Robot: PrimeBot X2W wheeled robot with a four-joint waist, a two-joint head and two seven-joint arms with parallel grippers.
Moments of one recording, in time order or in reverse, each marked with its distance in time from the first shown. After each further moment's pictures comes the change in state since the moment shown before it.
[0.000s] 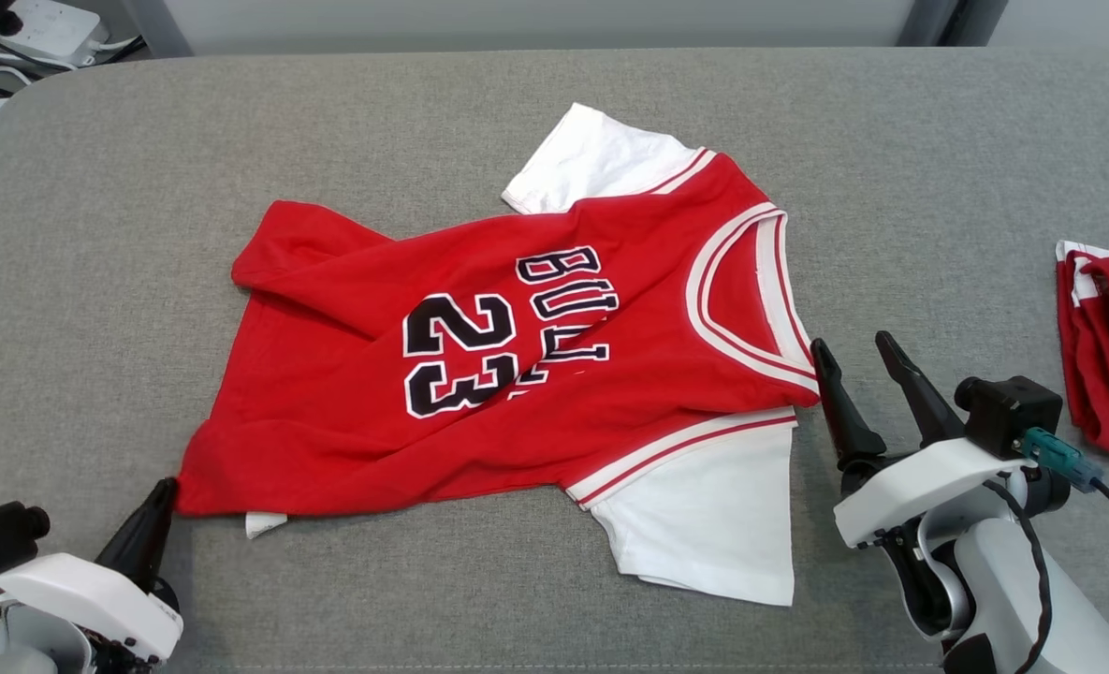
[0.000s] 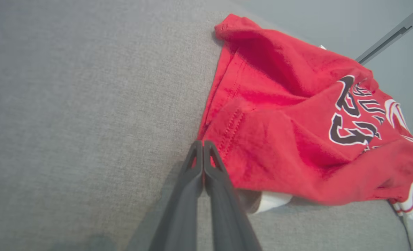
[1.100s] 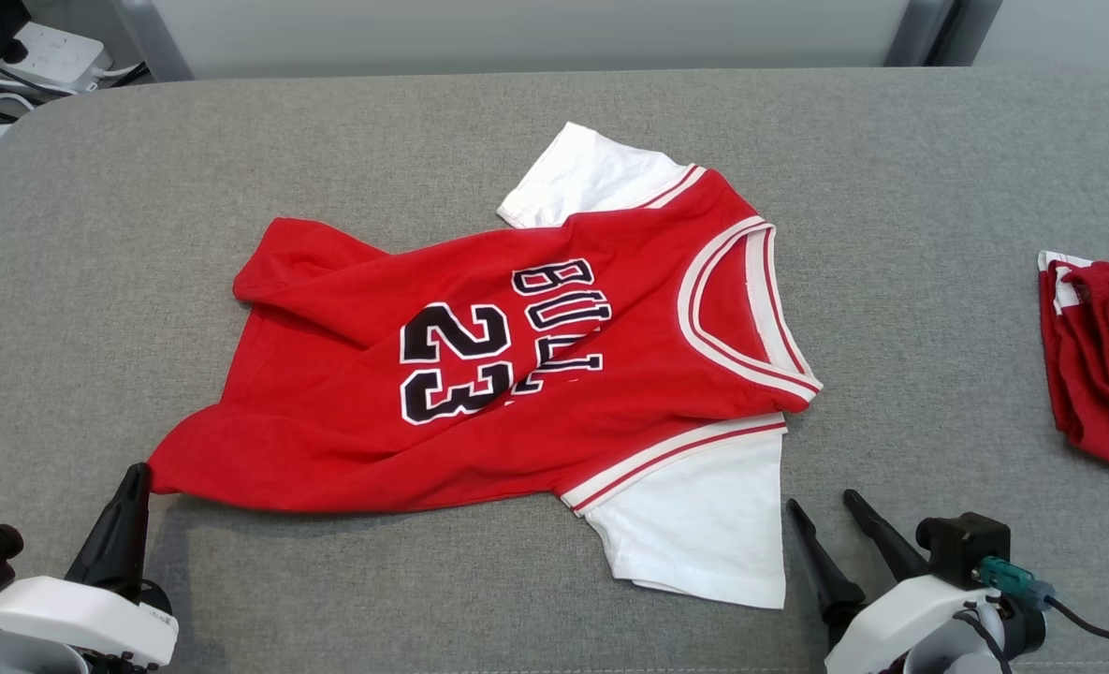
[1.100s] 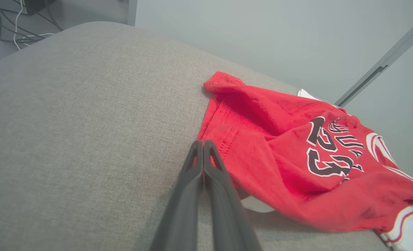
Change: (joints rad) left arm 0.166 -0.143 0.433 -0.126 0.339 0.000 -0.003; right arm 0.175 -0.038 0.131 0.043 0.072 0.000 0.000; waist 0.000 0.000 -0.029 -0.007
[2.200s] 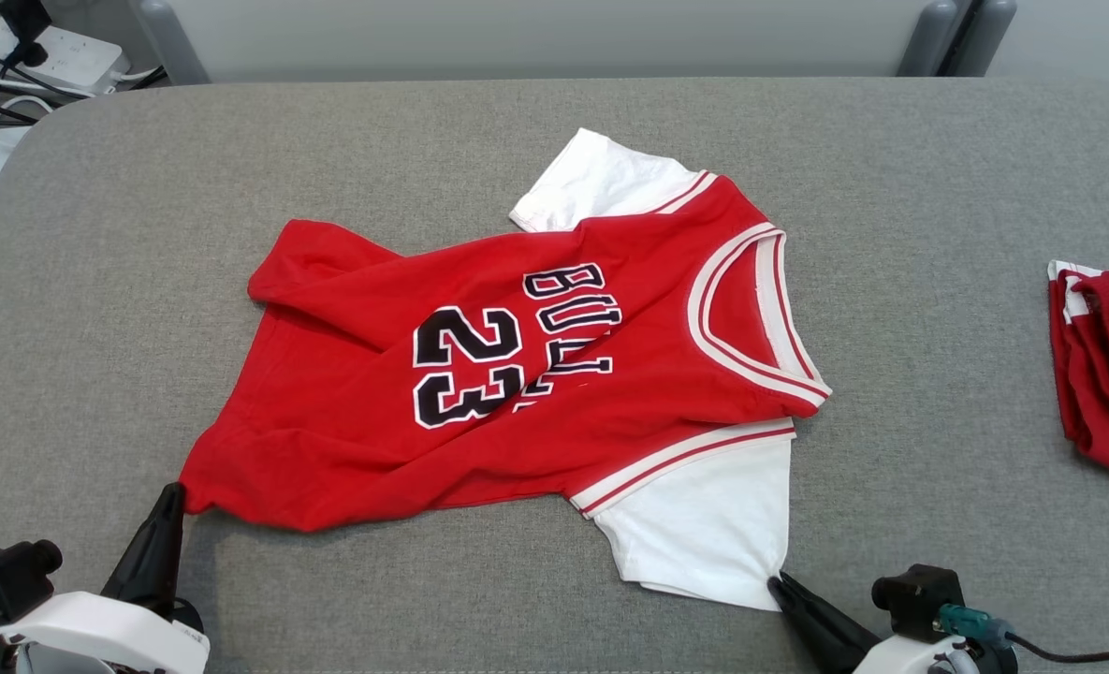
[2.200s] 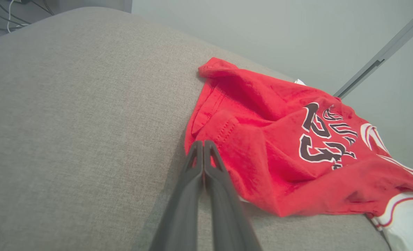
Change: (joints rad) left arm 0.017 -0.033 -0.024 0.003 0.015 0.000 0.000; right arm -0.013 -0.142 0.357 -0.011 0.160 0.000 -0.009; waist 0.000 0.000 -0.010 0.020
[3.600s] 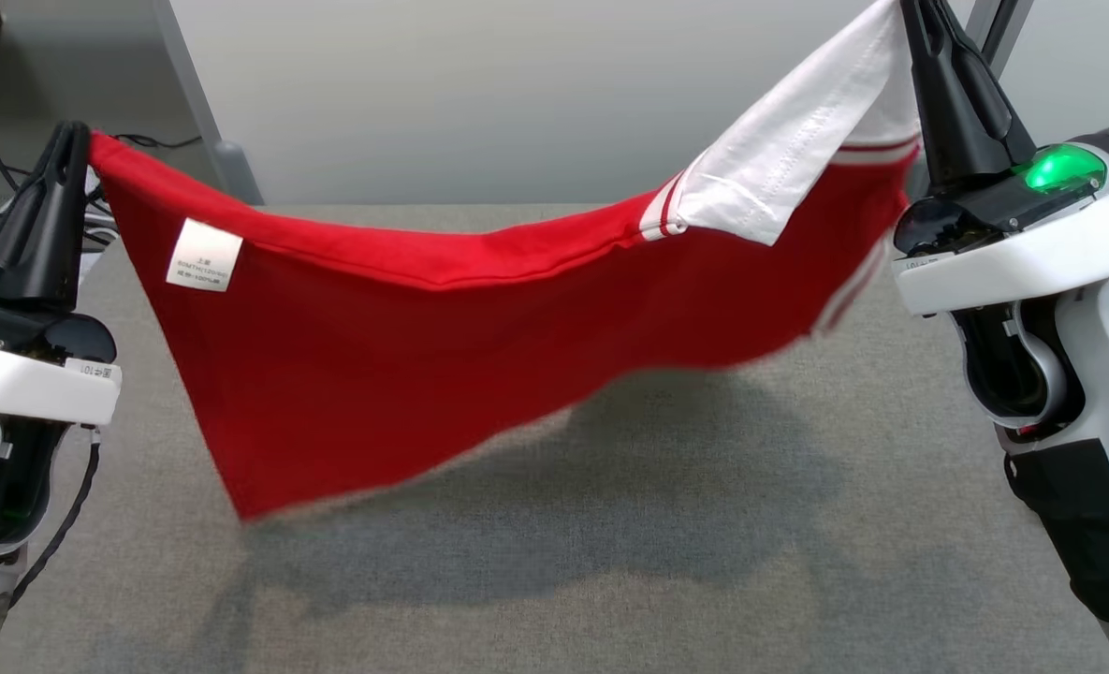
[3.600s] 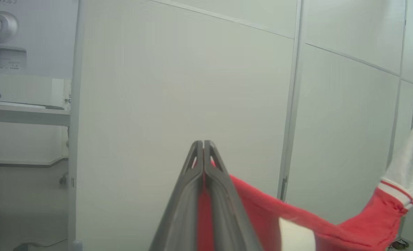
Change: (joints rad) left arm -0.354 0.173 -0.007 -0.329 0.002 0.006 0.011; right arm -0.491 0.032 -0.383 -0.369 0.007 0.004 0.002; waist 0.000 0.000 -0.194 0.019
